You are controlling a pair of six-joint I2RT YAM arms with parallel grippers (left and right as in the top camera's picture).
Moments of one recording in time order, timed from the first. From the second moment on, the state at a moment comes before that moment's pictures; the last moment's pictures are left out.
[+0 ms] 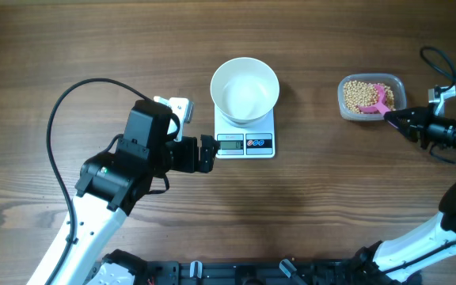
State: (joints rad) left arm -0.41 1.10 0.97 -0.78 0.20 -0.32; right arm -0.67 1.93 1.26 -0.99 -1.04 -0.23
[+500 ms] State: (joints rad) left arm -0.41 1.10 0.97 -0.78 0.20 -0.32; right arm -0.77 1.93 1.26 -1.09 -1.12 -0.34
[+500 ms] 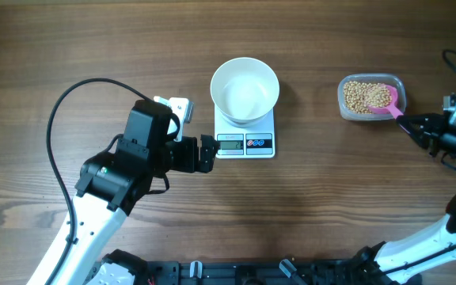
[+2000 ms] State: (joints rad) left arm -0.41 1.10 0.97 -0.78 0.20 -0.32; right arm -0.55 1.93 1.25 -1.61 -1.34 -0.87
